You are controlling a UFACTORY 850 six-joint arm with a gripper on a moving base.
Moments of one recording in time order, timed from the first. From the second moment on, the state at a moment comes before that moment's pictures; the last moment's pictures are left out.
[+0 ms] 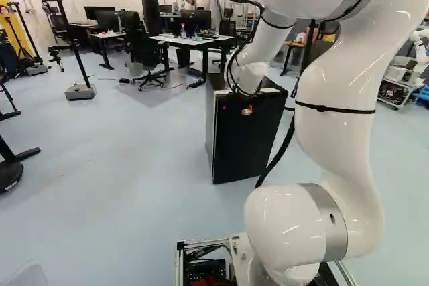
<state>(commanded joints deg) -5.0 -19.4 -52.1 10.6 1.0 -5.6</state>
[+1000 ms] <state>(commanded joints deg) -4.9 -21.5 -54.8 10.6 4.9 -5.6</state>
